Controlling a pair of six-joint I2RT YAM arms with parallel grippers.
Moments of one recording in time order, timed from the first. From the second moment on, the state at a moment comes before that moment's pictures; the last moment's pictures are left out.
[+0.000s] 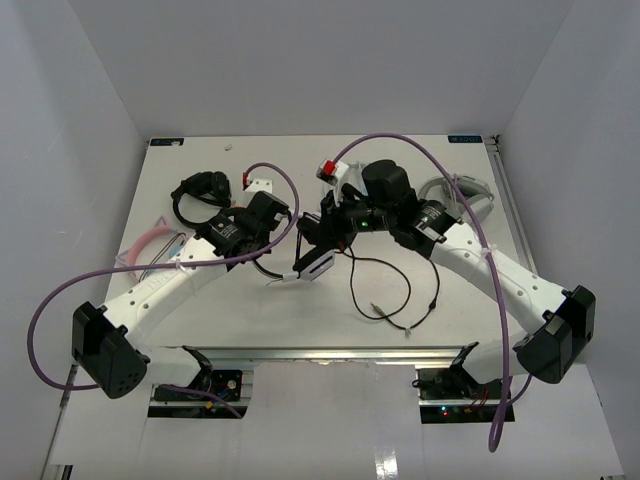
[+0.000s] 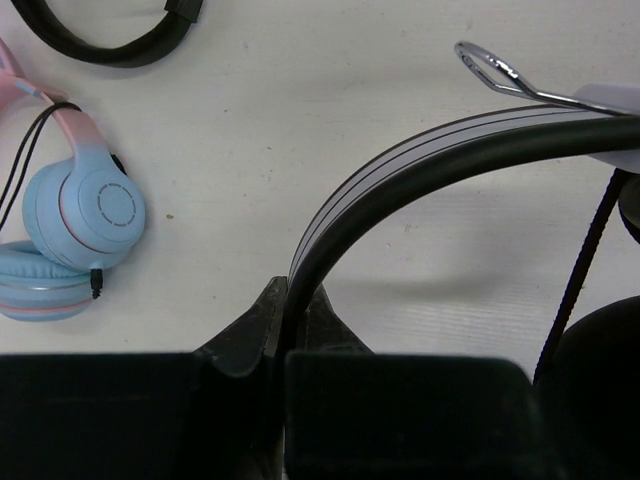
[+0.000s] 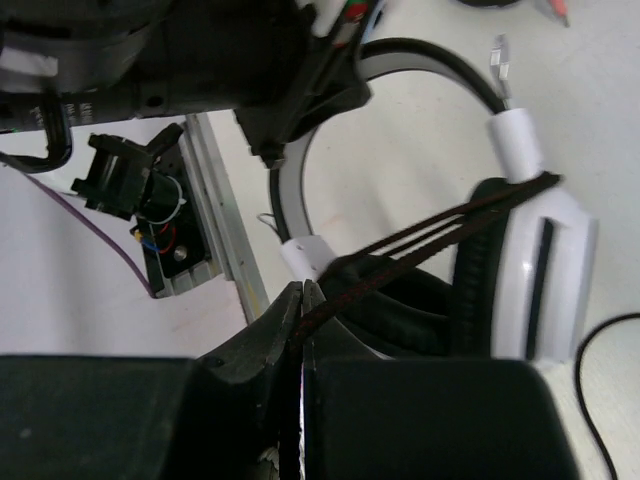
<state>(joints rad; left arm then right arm) -0.69 1.31 1.19 -0.85 -0.60 -0.44 0.80 1.39 1.35 -0.44 -0.54 0.12</state>
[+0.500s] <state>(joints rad) -0.64 1.27 1.26 -0.89 -0.58 -0.62 0.93 1.23 1.01 -0.15 -0.49 0.22</state>
